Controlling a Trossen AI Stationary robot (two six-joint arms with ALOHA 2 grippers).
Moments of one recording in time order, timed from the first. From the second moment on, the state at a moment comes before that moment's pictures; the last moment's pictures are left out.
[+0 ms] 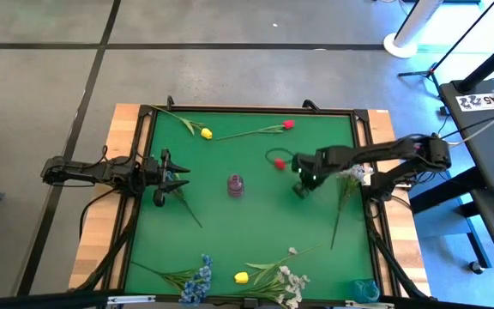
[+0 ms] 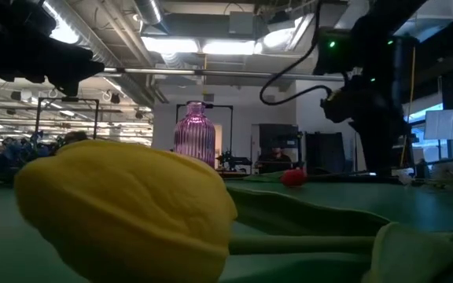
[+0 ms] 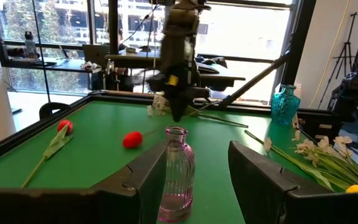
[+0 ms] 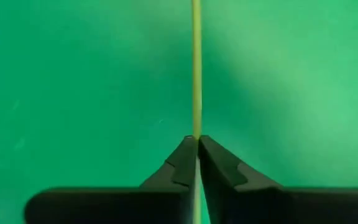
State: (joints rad) left arm -0.09 0.03 0.02 0.01 -0.16 -0.07; right arm -0.08 1.45 0.82 -0.75 -0.07 0.73
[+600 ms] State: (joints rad) left arm -0.09 0.03 0.02 0.01 -0.16 -0.07; right arm -0.02 1.47 0.82 -0.44 0.27 0.62
